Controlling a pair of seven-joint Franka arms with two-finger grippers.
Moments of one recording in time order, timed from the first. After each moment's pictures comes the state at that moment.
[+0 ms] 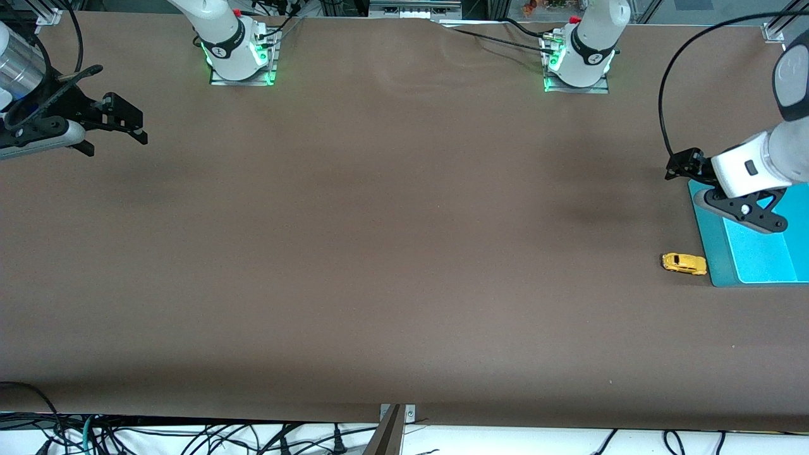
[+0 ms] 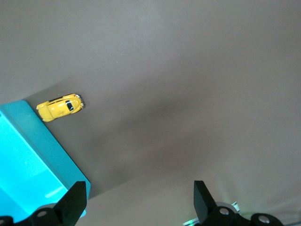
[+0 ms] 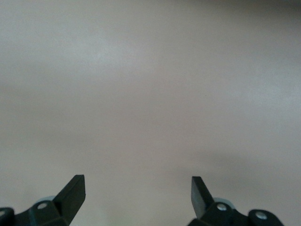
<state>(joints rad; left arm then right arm) 0.09 0.19 -0.05 -1.62 0.04 1.57 0.52 0.11 -0.09 -0.05 -1.75 0.06 1.68 -0.16</state>
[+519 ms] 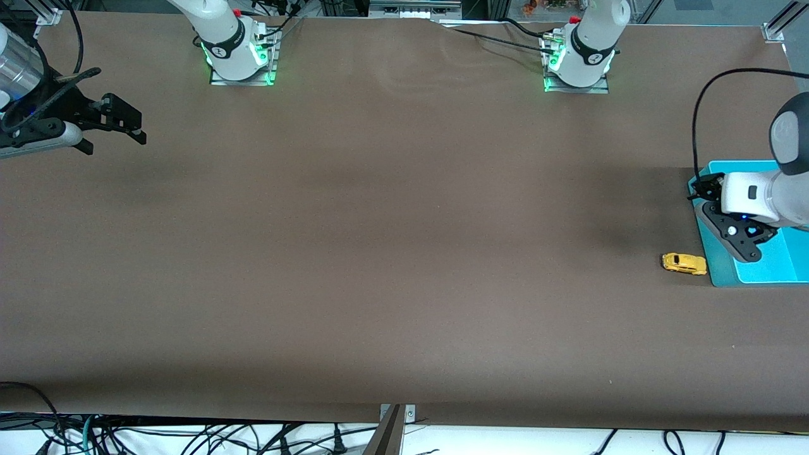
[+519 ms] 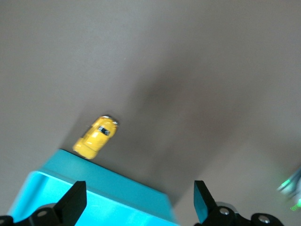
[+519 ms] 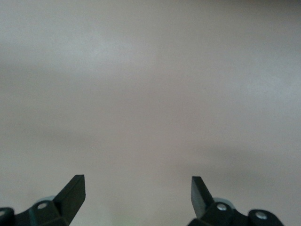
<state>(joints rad) 0.15 0.33 -0.04 -1.63 0.18 1.75 1.11 0.12 -0.09 -0.06 -1.75 0.05 1.65 -0.12</state>
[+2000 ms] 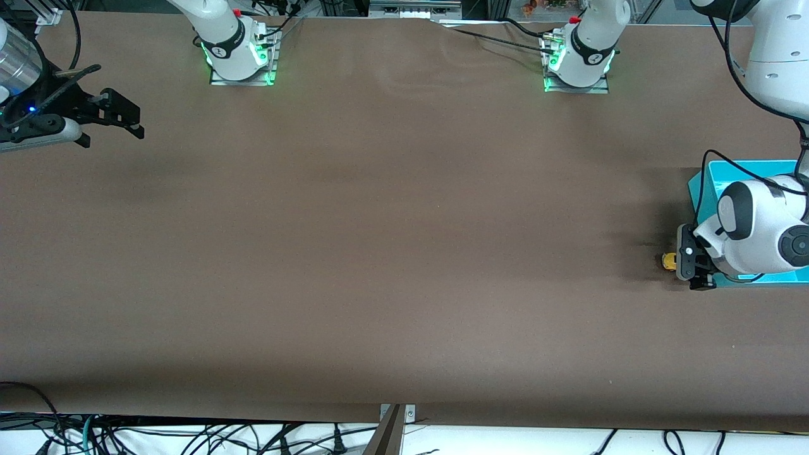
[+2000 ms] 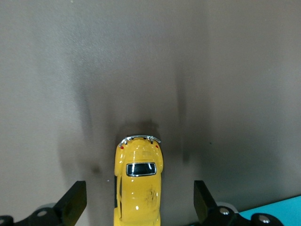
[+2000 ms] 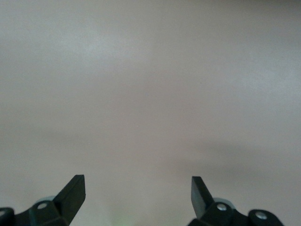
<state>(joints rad) 0.30 0.68 -0.04 -1.66 0.21 2.20 1.79 0.13 -0.10 -0.06 -1.75 0.03 1.63 -0.11</state>
